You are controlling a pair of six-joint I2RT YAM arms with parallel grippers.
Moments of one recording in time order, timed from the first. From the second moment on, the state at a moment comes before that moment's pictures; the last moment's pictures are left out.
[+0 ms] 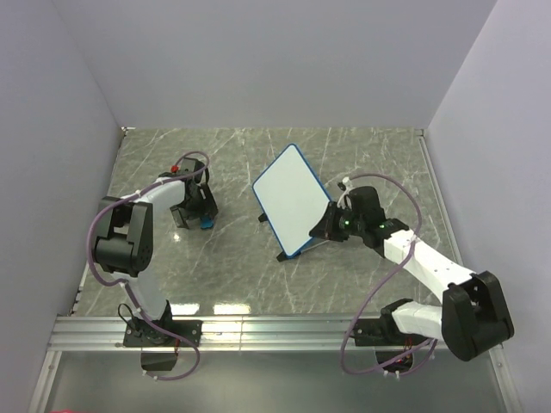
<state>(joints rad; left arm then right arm) -0.19 1.78 1.12 -0.59 -0.15 -0.60 0.40 1.21 0.67 -0.21 -0.42 0.59</state>
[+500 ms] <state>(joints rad) -0.19 1.78 1.12 -0.61 -0.15 -0.60 0.40 1.14 0.55 -0.29 -0.39 0.59</state>
